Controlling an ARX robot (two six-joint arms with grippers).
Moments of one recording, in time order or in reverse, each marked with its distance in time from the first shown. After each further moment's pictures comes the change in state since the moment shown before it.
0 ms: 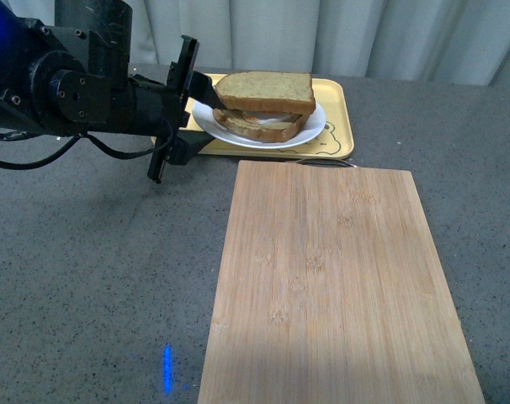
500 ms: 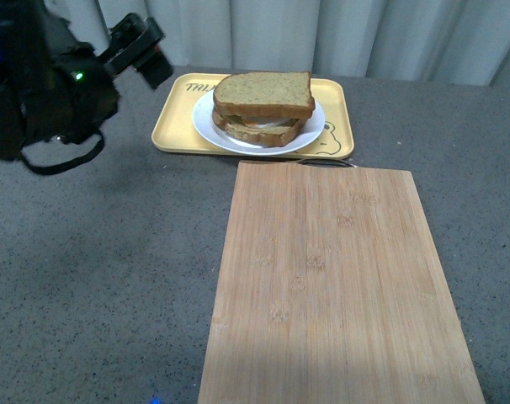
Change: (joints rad) left arm -0.002 -0.282 -0.472 0.491 -0.506 0.678; right arm 0.000 0.000 0.000 0.000 0.000 0.000
